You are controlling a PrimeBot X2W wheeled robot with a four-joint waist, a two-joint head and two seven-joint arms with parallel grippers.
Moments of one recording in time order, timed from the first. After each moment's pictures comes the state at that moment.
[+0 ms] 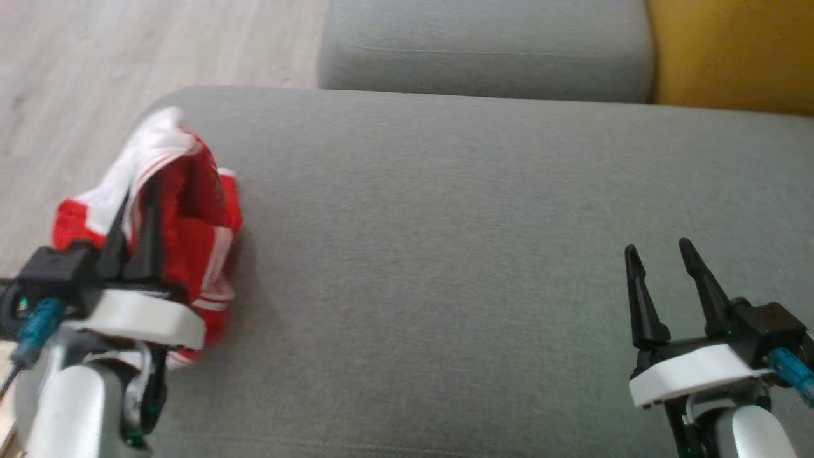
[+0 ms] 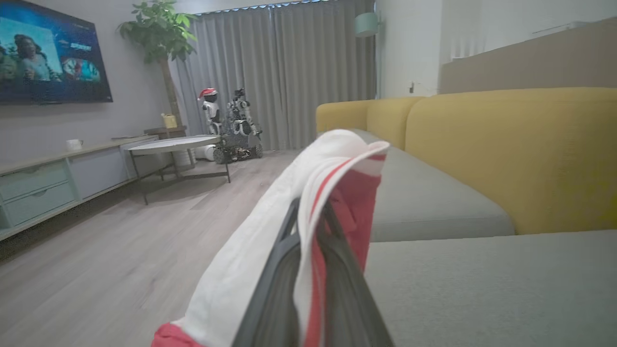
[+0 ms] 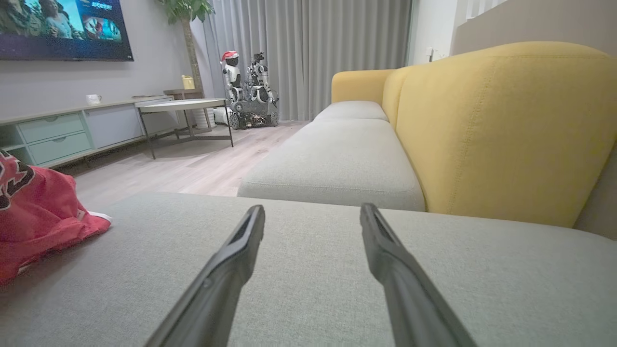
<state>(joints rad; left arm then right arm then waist) -0.10 0.22 -0.06 -0.10 -0.16 0.03 -0.04 0.05 -0.05 0.01 -0.02 0.09 0.13 -0.04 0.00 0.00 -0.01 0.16</state>
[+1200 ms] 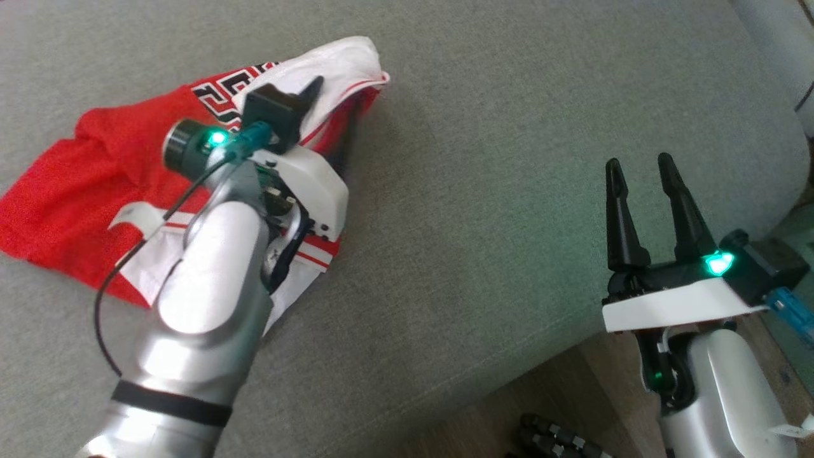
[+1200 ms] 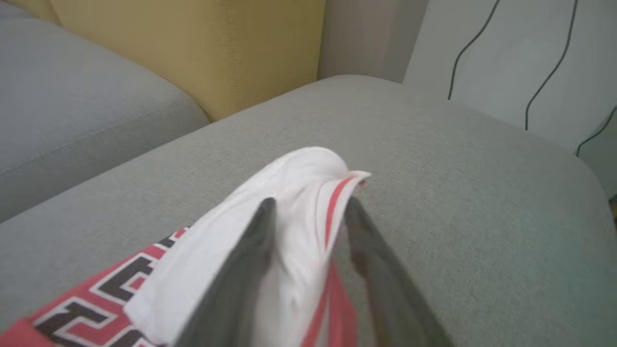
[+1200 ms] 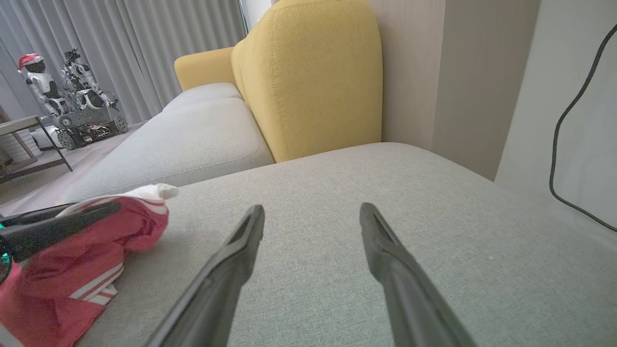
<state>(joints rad) -0.67 0.06 -0.41 0.49 -0.12 -0.08 0.03 -0.18 -0.04 0.10 0.08 0.27 0.13 -0.17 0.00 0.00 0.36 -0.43</state>
